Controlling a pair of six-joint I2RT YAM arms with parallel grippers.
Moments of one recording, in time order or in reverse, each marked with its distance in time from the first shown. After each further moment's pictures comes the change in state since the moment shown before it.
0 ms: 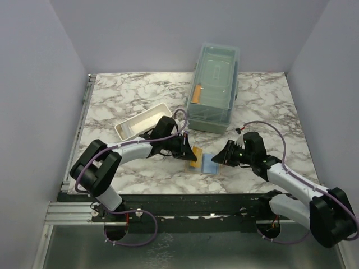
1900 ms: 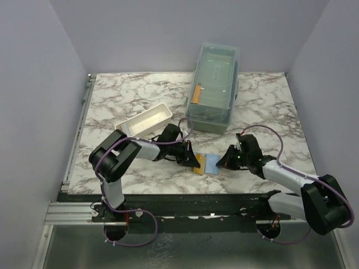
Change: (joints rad) left arm -0.034 0.241 -0.054 0.254 0.050 -0.144; right arm 0.001 0.177 -0.031 -0.011 0.139 -0.020
